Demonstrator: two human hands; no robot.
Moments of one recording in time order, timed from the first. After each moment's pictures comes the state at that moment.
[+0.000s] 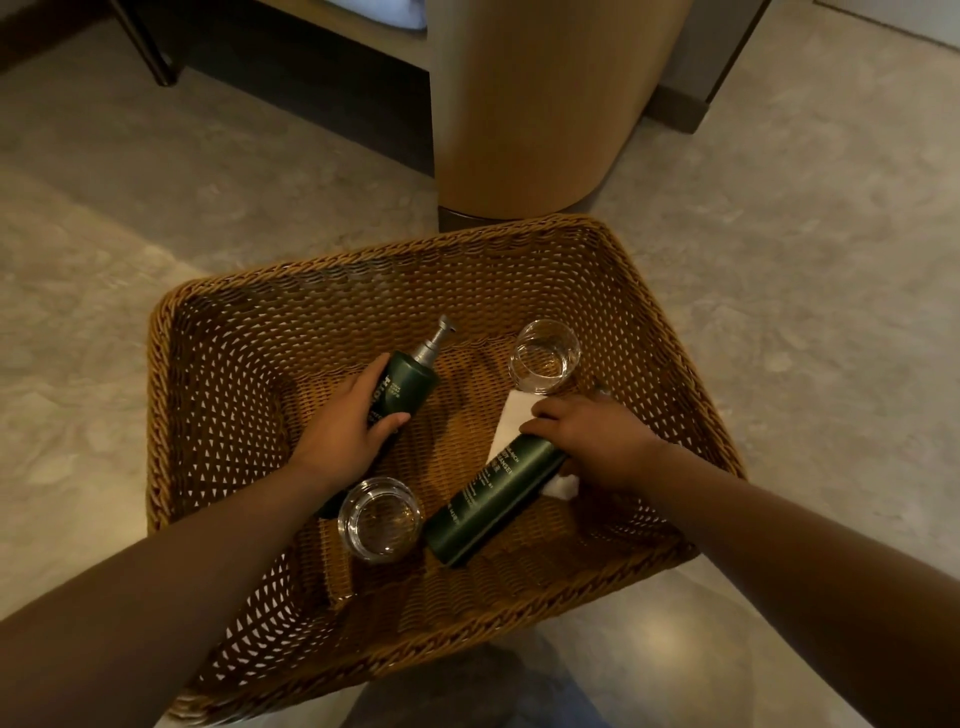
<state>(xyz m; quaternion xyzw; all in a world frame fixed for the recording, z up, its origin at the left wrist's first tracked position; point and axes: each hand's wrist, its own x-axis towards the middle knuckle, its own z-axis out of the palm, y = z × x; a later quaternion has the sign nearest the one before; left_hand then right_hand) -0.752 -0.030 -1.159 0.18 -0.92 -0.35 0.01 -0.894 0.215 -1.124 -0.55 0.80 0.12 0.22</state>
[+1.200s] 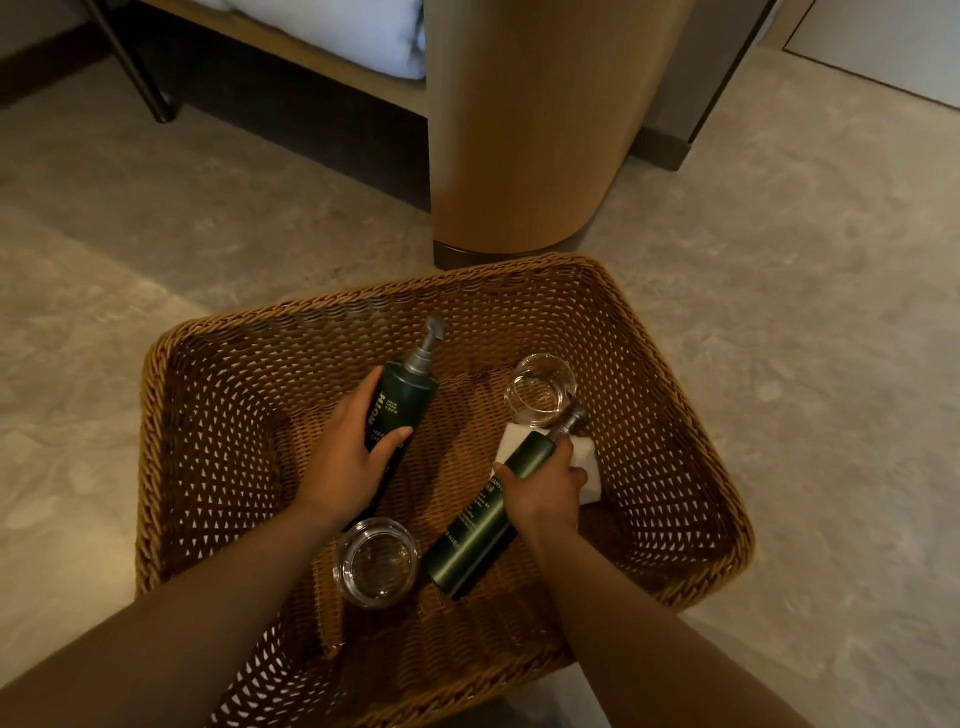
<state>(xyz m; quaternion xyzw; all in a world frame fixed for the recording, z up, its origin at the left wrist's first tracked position) -0.765 -0.028 -1.167 0.19 -0.88 -0.42 0.13 -0.833 0.159 -1.149 0.14 0.87 -0.38 0.27</state>
